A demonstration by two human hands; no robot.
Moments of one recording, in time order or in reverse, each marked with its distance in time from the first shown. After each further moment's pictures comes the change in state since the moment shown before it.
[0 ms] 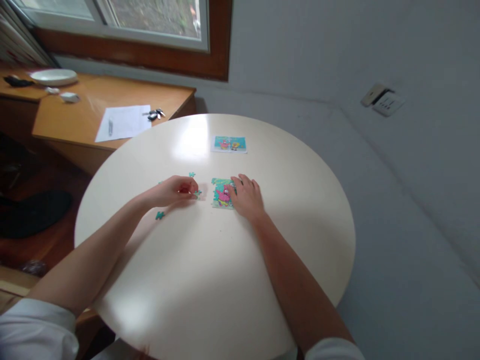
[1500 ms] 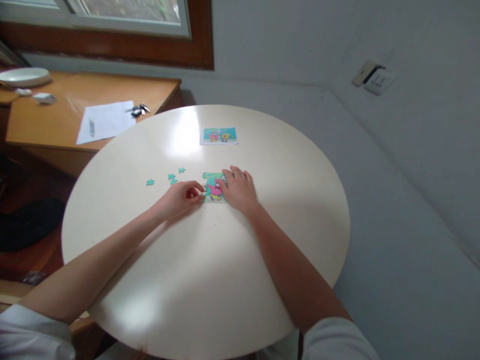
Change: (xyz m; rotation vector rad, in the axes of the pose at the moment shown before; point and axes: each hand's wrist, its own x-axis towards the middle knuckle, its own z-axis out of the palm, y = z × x) left_hand 0.004 0.011 0.050 0.184 0.189 -0.041; right_hand -0.001 -0.008 -0.006 0.003 -0.069 0.030
